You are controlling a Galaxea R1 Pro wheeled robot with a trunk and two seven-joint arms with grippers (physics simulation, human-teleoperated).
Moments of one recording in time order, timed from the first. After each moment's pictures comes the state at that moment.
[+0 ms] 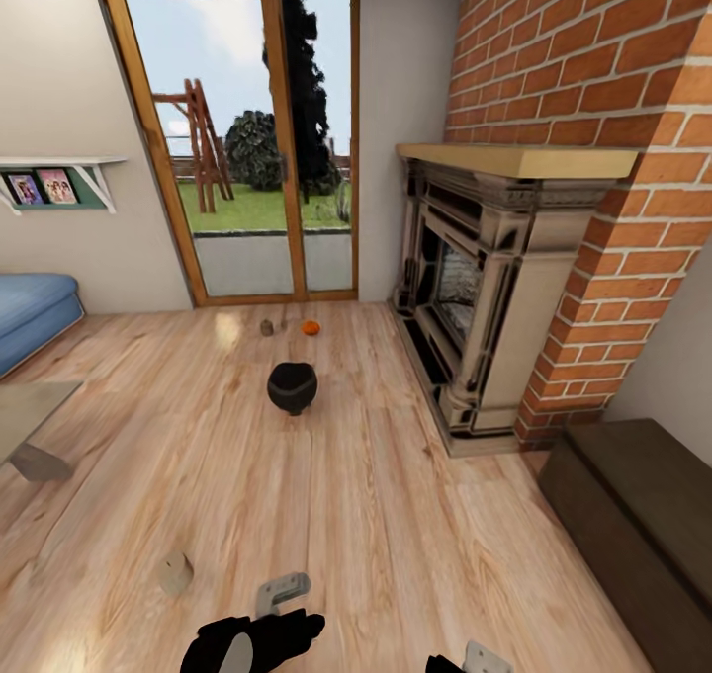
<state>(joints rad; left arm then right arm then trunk) -0.10 -0.12 -0.13 -1.22 0.47 0.75 0.20 -0.37 0.16 0.10 -0.28 -0.52 -0.06 -0.38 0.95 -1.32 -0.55</state>
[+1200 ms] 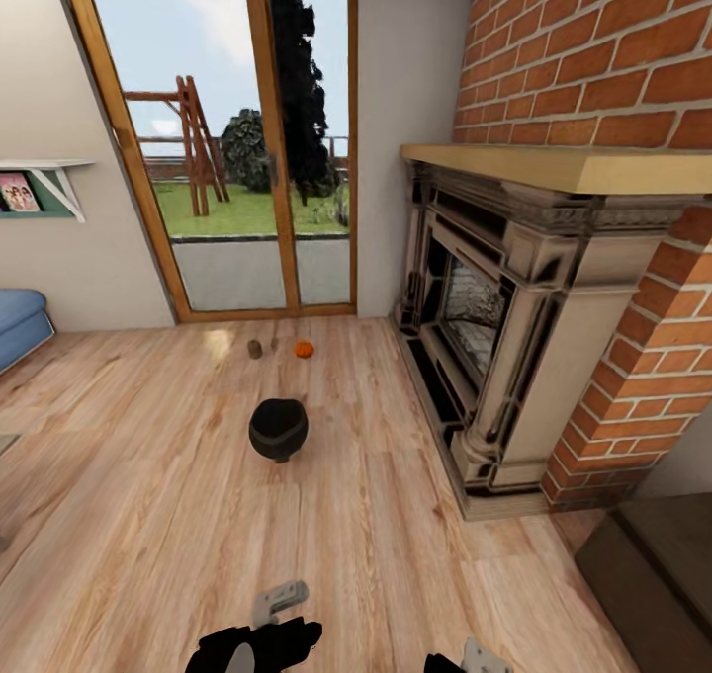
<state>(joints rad) -0.11 -0.12 -0.13 -1.15 0.46 0.69 0.20 -0.37 0.16 0.11 -0.29 -0.52 -0.06 -0.38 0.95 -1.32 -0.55</state>
